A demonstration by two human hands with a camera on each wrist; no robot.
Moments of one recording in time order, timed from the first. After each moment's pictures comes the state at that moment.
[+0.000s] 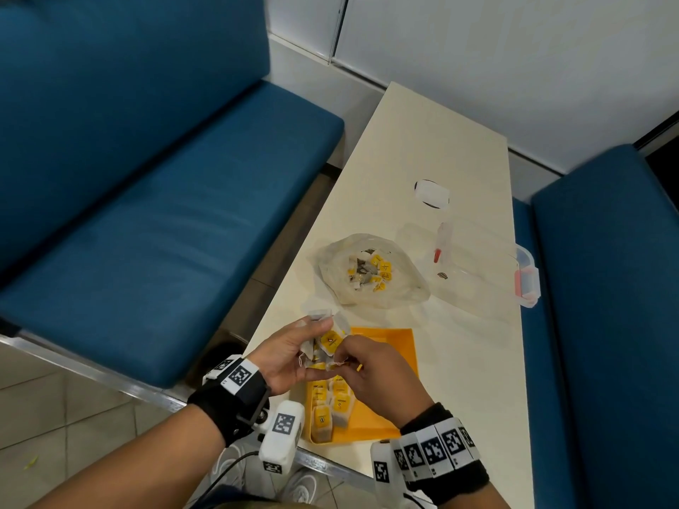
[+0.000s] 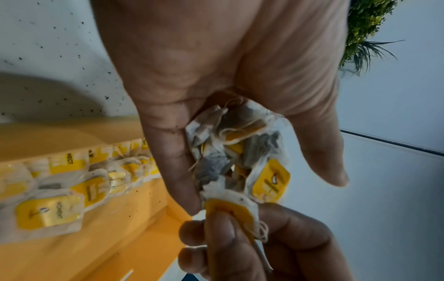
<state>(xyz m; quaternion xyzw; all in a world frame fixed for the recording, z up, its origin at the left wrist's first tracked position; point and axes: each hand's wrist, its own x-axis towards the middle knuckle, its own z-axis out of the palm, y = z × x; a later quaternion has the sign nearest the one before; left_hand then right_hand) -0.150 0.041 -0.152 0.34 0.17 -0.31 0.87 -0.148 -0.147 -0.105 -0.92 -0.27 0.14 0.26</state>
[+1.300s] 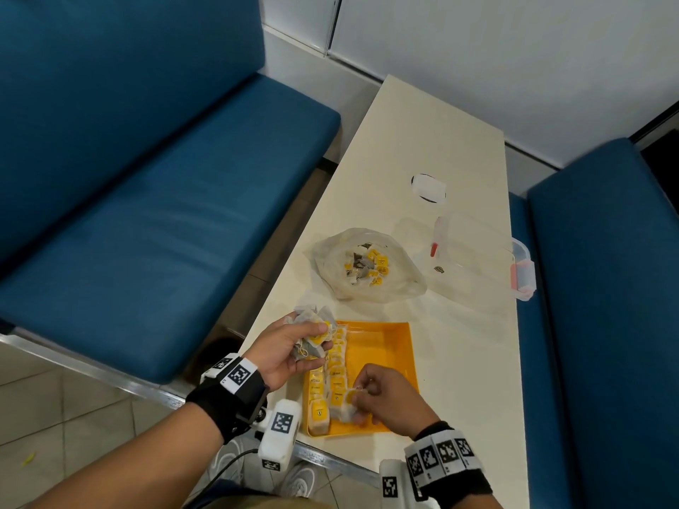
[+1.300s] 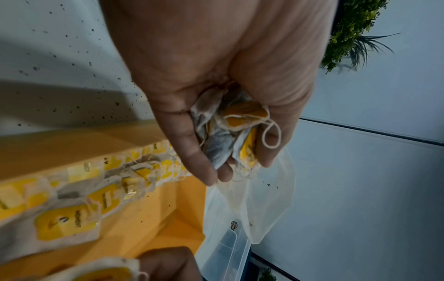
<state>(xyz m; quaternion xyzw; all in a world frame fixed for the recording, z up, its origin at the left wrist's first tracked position) -0.149 0.036 -0.164 0.38 0.24 -0.25 0.86 -0.167 -0.188 -0.147 -0.85 0.00 0.36 0.39</state>
